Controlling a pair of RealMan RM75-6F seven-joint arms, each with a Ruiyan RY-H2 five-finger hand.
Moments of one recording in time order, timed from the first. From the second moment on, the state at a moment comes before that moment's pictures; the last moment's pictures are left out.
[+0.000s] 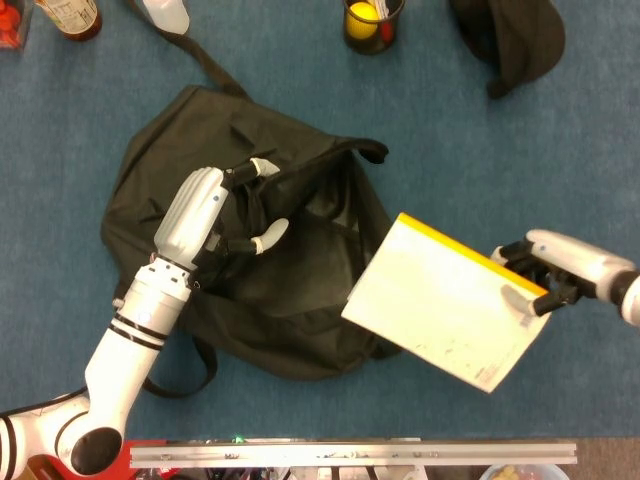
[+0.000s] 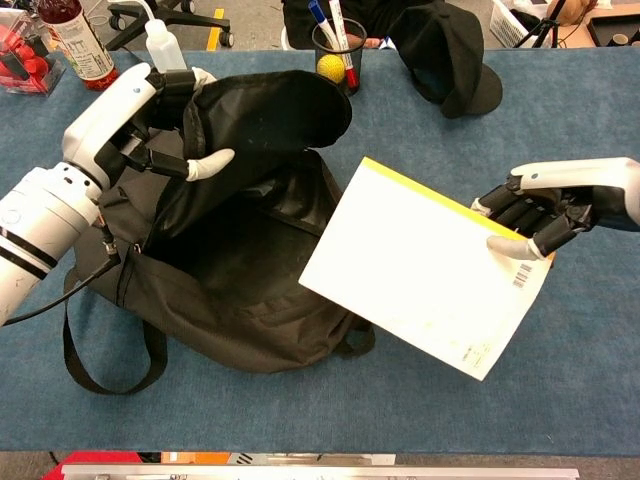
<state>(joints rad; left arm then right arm) -0.47 -1.53 -0.17 -1.79 1.42 1.21 -0.28 0.67 -0.84 0.13 -2.02 -1.37 0.30 0.72</state>
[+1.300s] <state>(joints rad) -0.45 -1.49 -0.09 -1.83 1.54 1.26 -0.30 1.14 -1.29 -0.01 -1.70 -0.52 0.32 0.78</state>
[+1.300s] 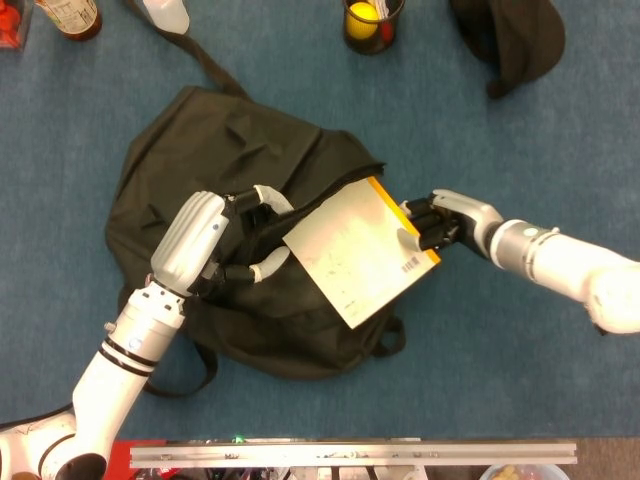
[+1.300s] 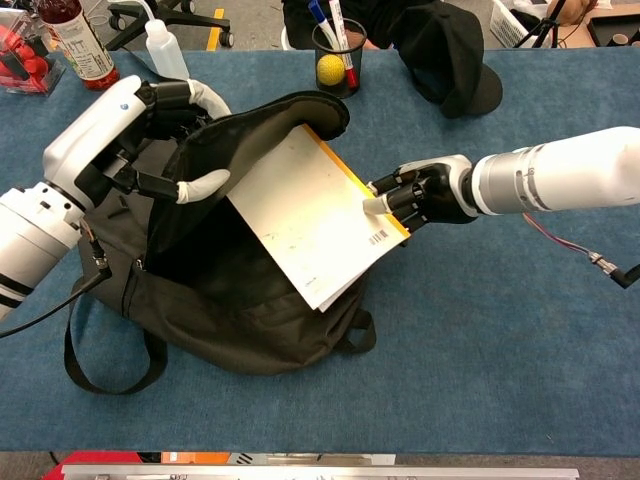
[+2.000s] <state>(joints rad) -0.45 -1.48 -0.08 -1.88 1.54 1.26 -0.29 1.23 -1.40 0.02 -1.73 -0.24 0.48 0.65</state>
